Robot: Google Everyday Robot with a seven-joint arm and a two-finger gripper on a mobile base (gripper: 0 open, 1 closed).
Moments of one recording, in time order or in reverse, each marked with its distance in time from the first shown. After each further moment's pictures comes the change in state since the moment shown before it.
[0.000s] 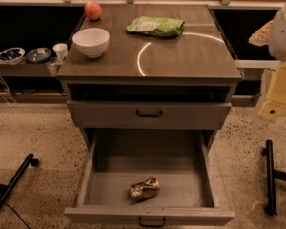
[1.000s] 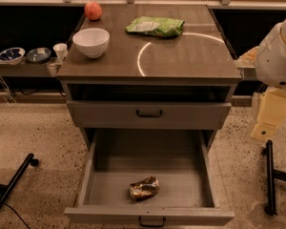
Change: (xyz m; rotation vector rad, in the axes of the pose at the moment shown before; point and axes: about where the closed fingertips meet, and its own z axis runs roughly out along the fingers) arm 0.004 0.022 0.036 -0.053 0.004 -0.049
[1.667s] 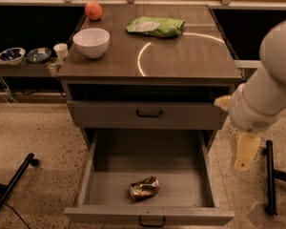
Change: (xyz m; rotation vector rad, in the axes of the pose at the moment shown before) arm 0.027 0.014 0.131 -0.100 -0.001 -0.144
